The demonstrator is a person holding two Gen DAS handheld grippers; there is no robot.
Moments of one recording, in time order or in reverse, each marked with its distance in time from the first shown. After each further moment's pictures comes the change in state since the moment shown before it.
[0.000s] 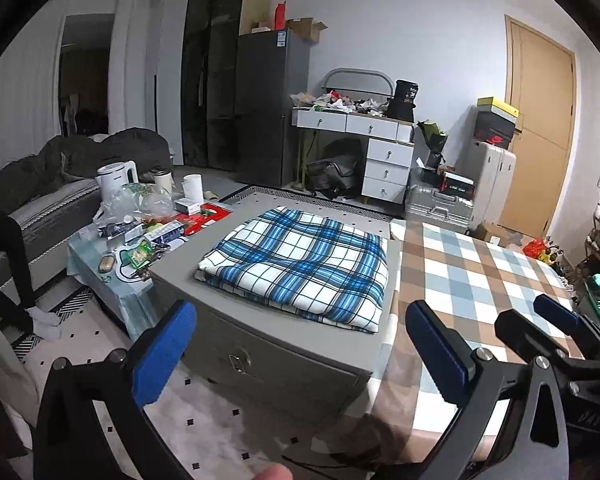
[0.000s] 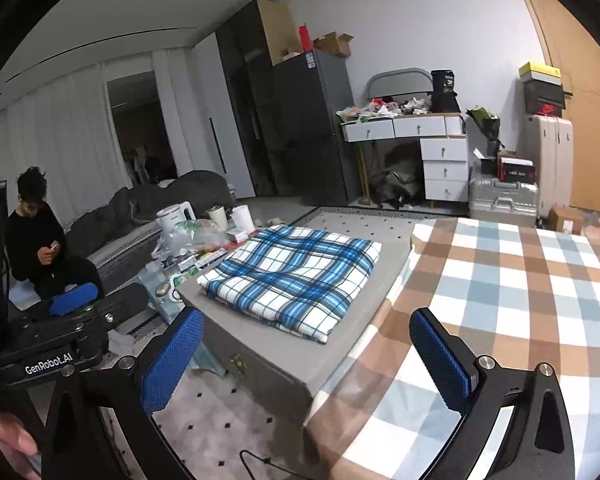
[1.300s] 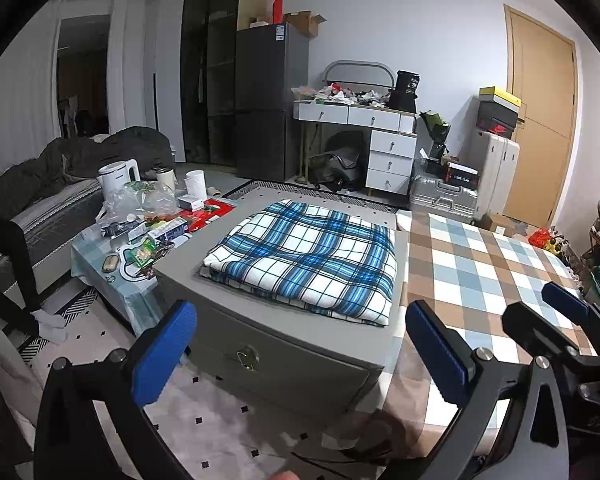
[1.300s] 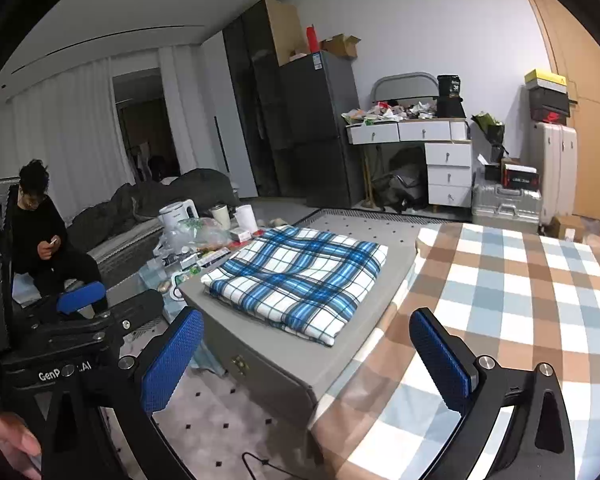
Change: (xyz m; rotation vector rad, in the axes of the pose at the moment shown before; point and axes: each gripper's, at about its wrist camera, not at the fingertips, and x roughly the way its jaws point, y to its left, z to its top) left arm 0.010 0.009 0.005 0.020 0.031 0.014; right arm 0.003 0.010 -0.001 -0.023 -0.008 0.001
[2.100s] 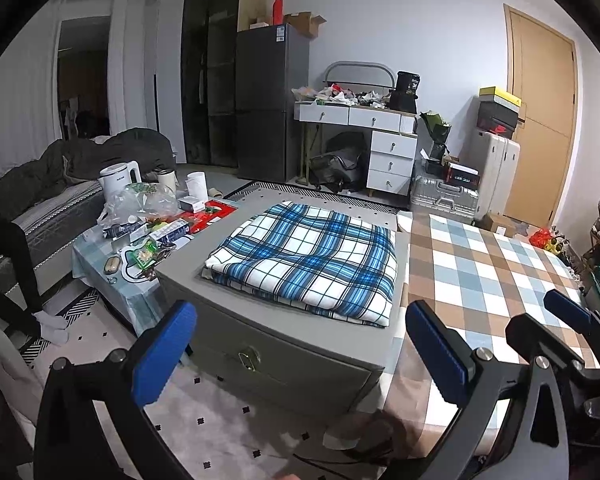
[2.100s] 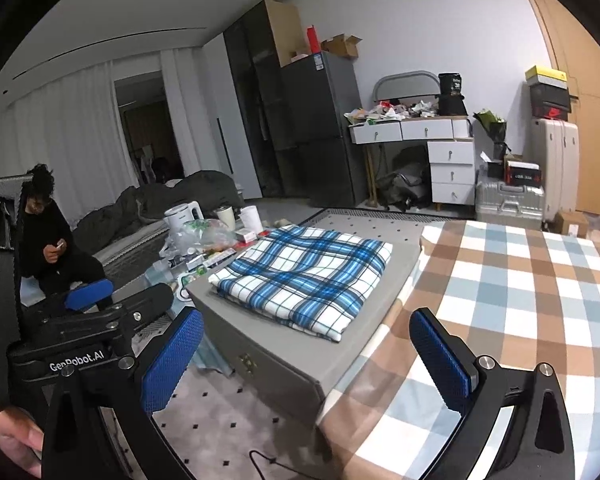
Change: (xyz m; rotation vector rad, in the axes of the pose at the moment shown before) left arm 0.000 0.000 0.000 0.010 -0.005 0.001; right arm -0.007 0.004 -0.003 0.009 0.000 0.011
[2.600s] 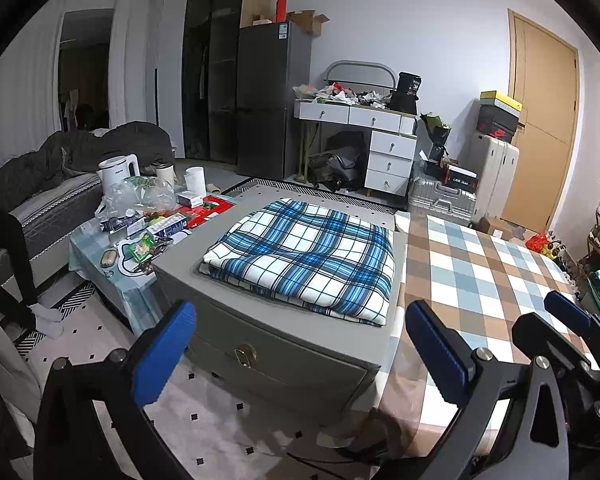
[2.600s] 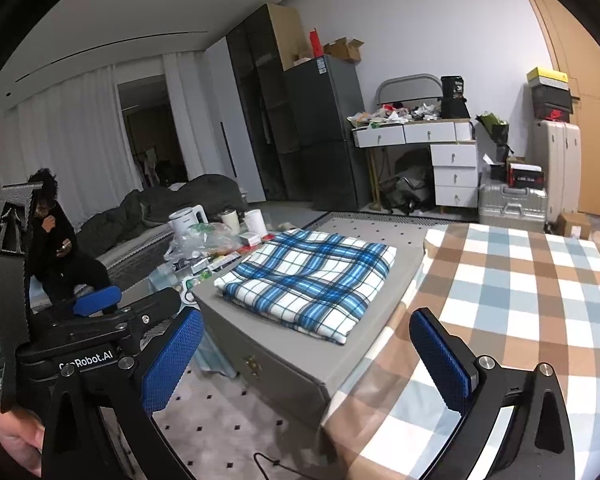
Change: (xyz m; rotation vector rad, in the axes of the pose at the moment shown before) left arm -0.001 0.004 0.001 -0.020 0.011 -0.020; right arm -0.004 0.003 0.002 0.005 -0.013 0.017
